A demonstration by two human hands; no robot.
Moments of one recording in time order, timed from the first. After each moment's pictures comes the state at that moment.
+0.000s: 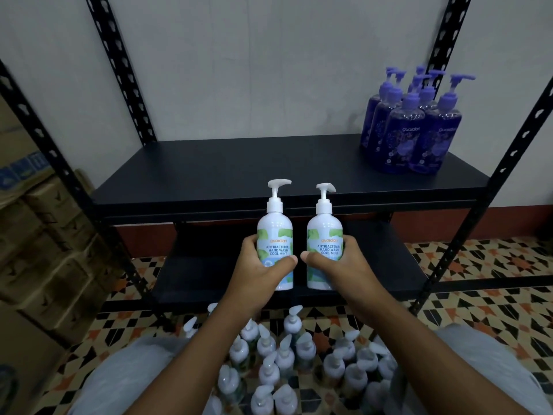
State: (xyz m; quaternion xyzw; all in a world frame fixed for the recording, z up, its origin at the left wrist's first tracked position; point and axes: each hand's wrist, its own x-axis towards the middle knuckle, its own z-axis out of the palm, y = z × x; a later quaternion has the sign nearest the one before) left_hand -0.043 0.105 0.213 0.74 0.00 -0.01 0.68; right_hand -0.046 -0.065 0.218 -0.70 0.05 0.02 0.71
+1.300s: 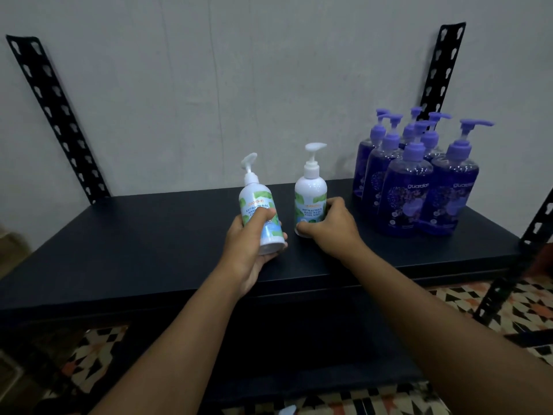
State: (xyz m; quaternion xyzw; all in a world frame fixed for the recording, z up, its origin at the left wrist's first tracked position) left_hand 0.176 0.057 0.276 0.56 0.04 -0.02 0.83; right_hand 0.205 -0.113 0.265 -0.86 0.05 -0.14 0.49
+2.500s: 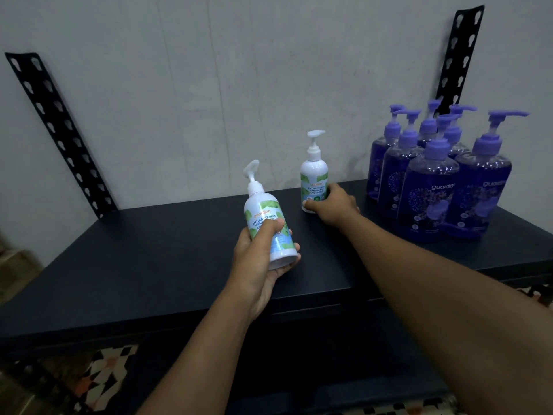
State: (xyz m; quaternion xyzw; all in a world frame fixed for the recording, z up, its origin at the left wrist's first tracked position) left_hand 0.175 0.059 0.276 0.53 0.02 -0.02 0.85; right_hand 0.303 -0.112 0.271 -0.90 0.12 -0.09 0.42
